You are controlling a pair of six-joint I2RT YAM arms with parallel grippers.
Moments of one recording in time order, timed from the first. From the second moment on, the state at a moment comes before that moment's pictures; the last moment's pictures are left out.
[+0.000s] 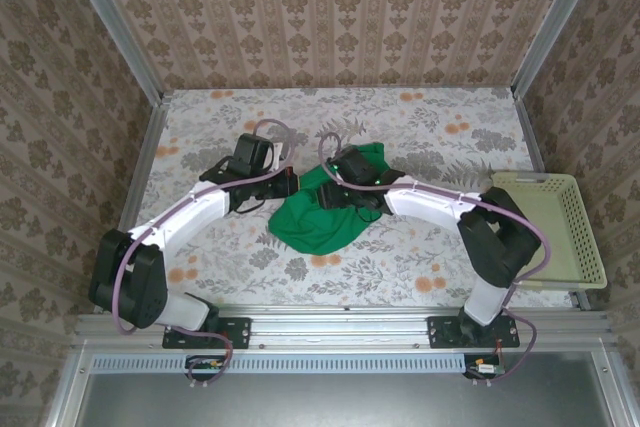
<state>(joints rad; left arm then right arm) -0.50 1.41 0.96 -0.39 0.32 -0.45 0.70 1.75 1.15 -0.29 0.01 0.45</state>
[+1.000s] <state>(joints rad) -0.37 1.53 1.03 -0.47 0.30 -0.54 0.88 1.32 0.83 -0.15 0.12 0.35</state>
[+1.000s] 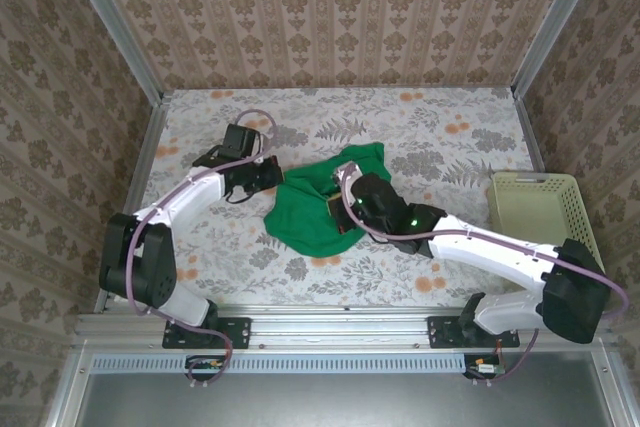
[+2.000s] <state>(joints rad) -0.45 1.44 0.83 -0.34 0.27 -0.51 0.77 1.63 1.12 -0.52 0.15 0.45</state>
